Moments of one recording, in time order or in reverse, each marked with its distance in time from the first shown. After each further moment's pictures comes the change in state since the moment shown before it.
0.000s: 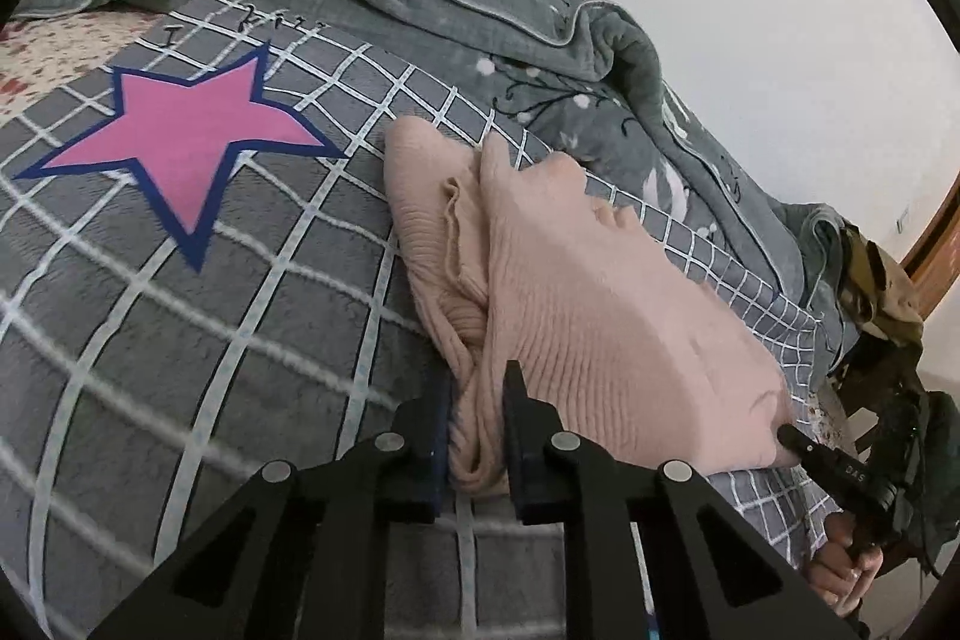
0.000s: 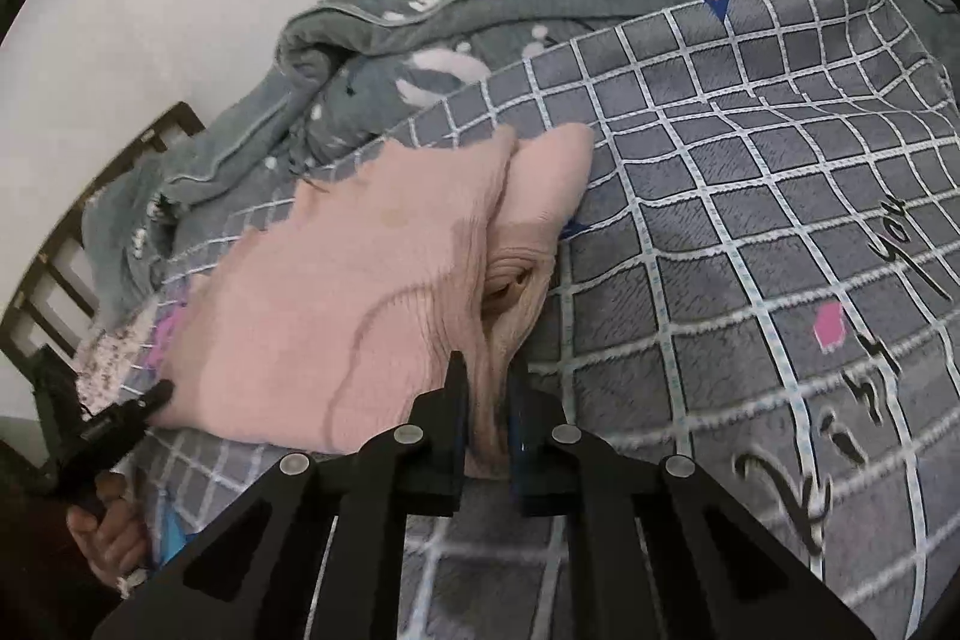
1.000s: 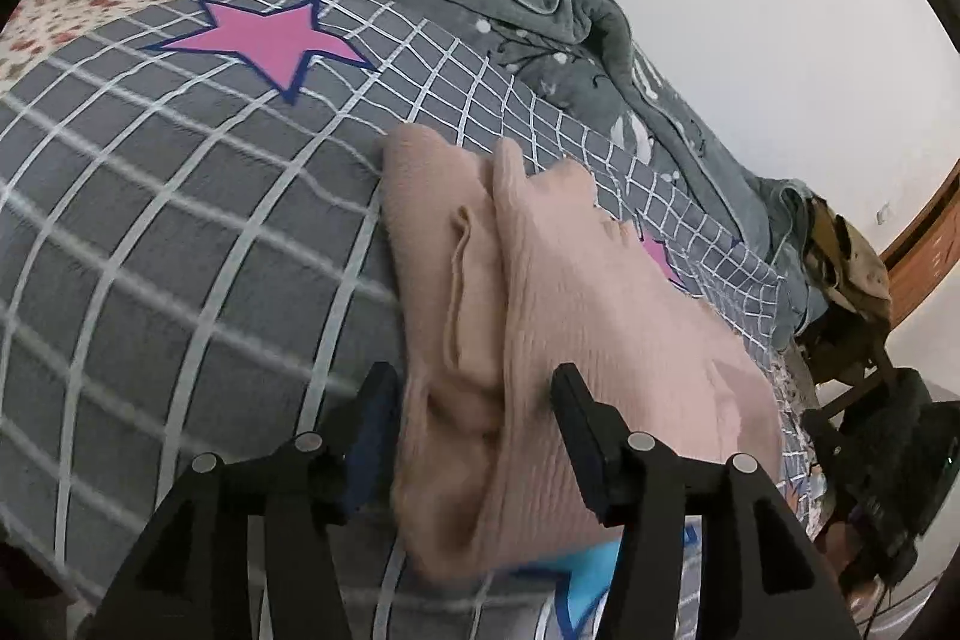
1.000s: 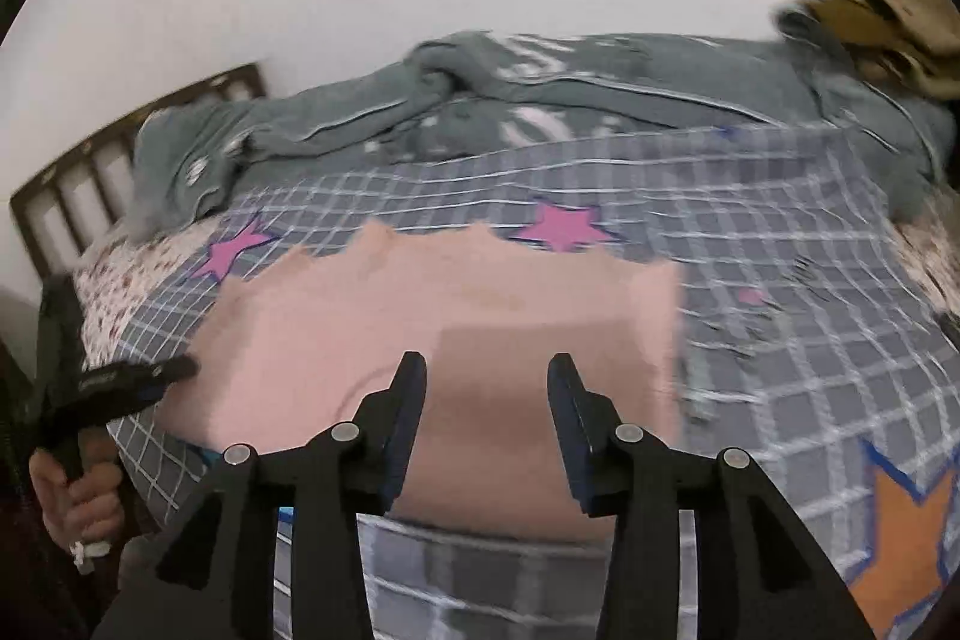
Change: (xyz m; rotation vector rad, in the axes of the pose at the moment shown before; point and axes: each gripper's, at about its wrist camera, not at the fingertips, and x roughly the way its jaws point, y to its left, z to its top) left arm -0.069 -0.004 -0.064 -0.046 0.077 -0.023; right arm -0.112 0.094 -0.093 -0.281 -0.135 -0.071
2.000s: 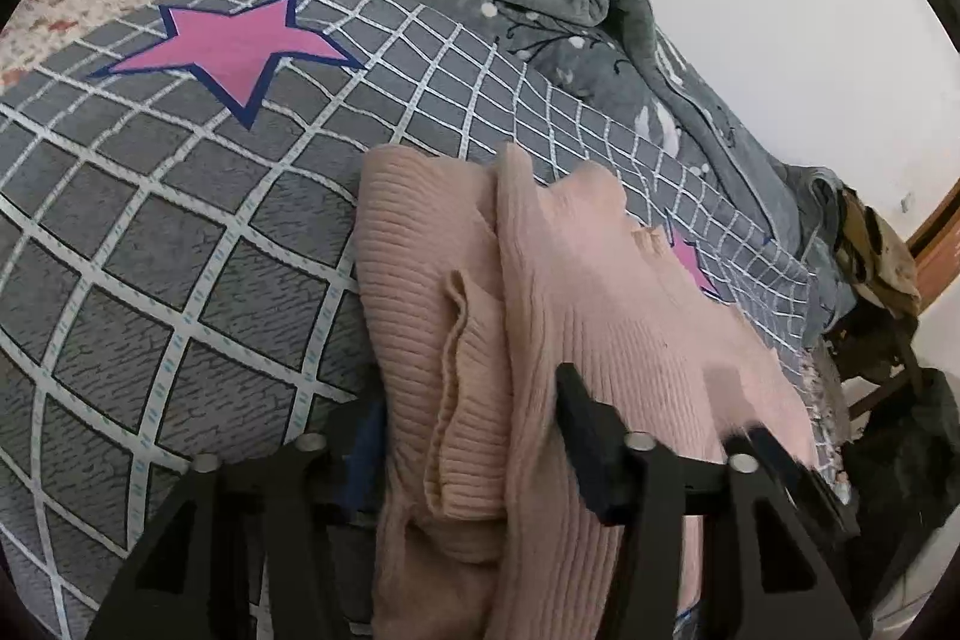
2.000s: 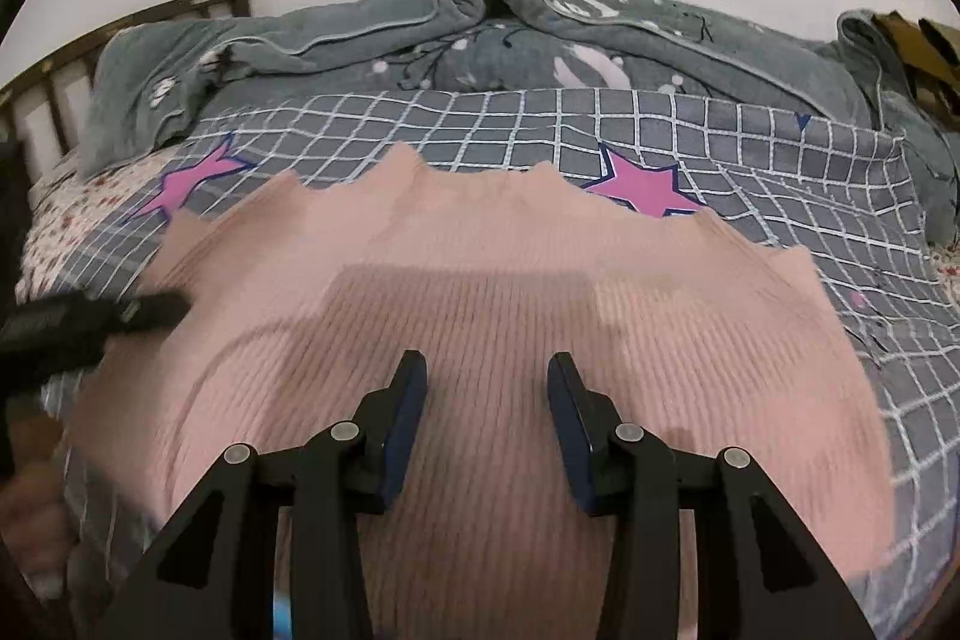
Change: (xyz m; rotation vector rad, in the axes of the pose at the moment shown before) left arm 0.035 -0.010 0.026 0.023 0.033 0.063; right arm 0.088 0.067 -0.012 -0.076 0.088 -0.124
